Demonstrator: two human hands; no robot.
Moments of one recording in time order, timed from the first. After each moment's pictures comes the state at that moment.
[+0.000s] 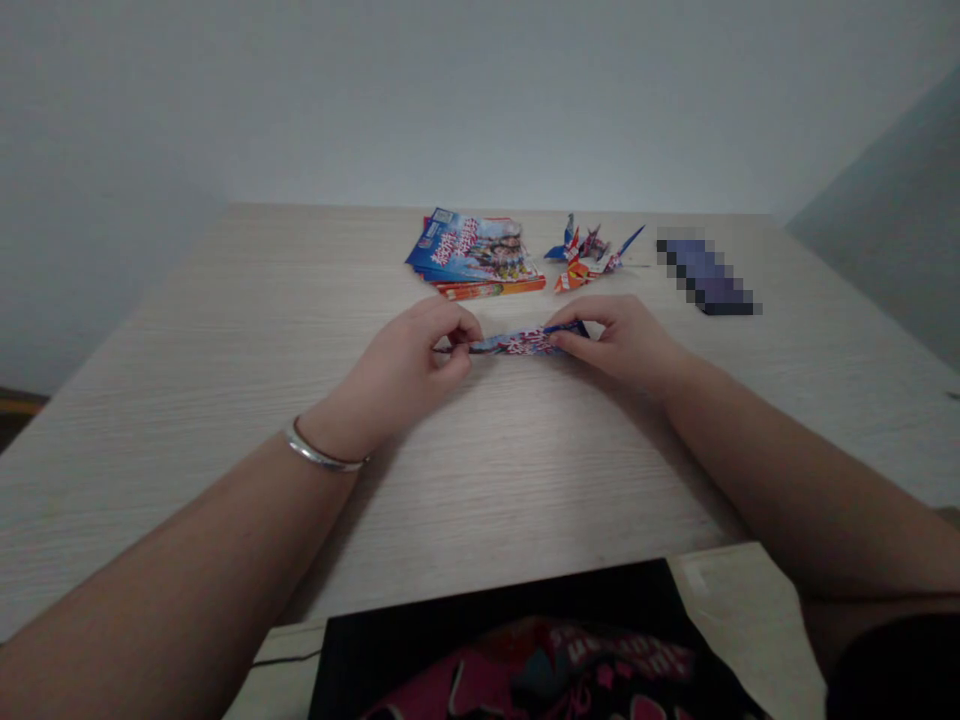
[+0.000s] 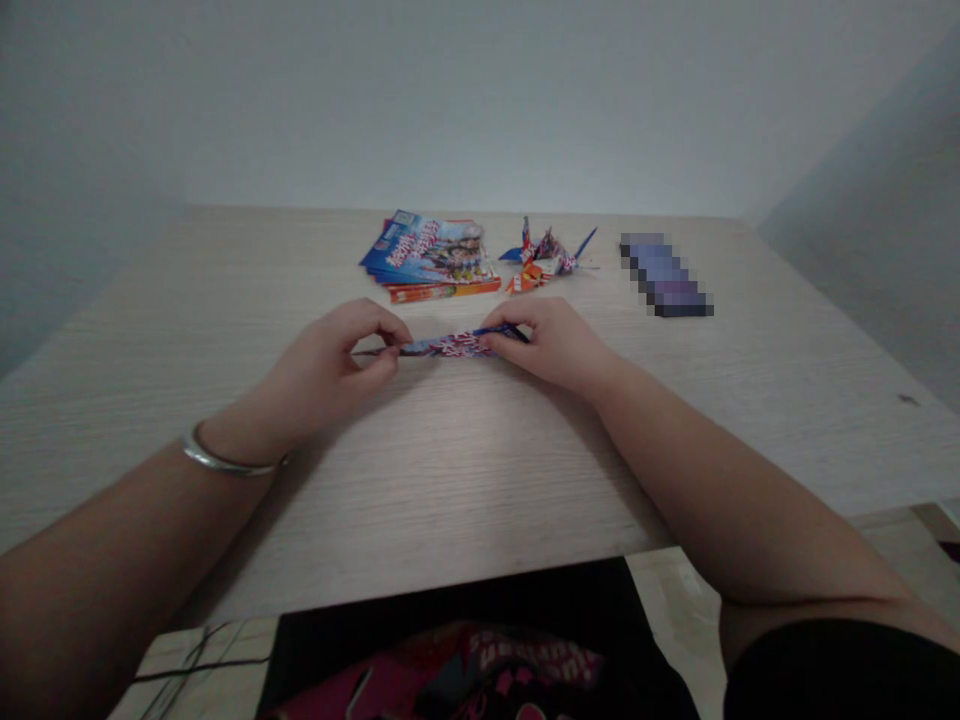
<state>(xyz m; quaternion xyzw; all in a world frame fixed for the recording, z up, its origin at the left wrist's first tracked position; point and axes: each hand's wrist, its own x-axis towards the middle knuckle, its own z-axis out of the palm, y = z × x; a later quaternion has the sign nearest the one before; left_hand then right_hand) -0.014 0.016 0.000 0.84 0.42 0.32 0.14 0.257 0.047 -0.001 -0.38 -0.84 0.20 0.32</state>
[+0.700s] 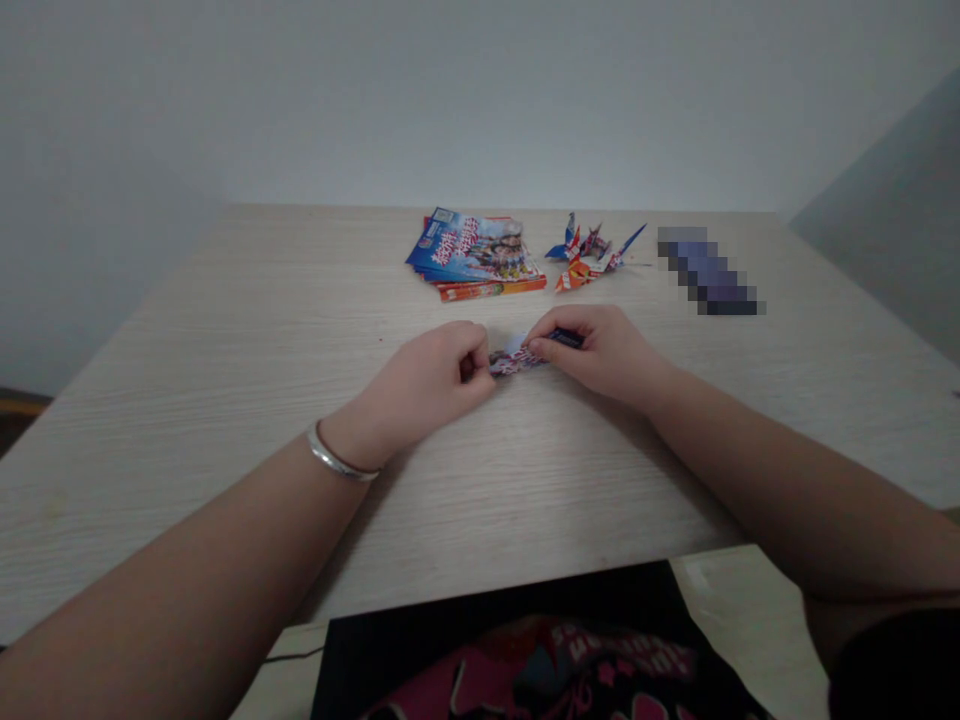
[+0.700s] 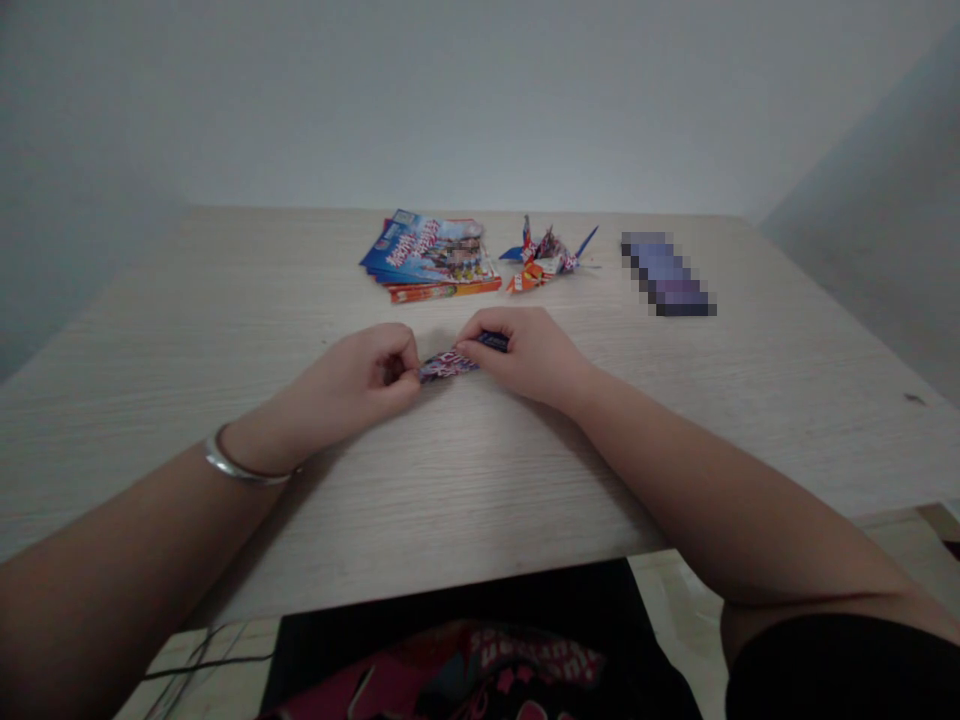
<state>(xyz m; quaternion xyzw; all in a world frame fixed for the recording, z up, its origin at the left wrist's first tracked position) -0.001 0.007 0.010 0.83 0.46 0.23 0.20 0.226 0.031 0.002 -0.42 -0.80 0.28 0.32</state>
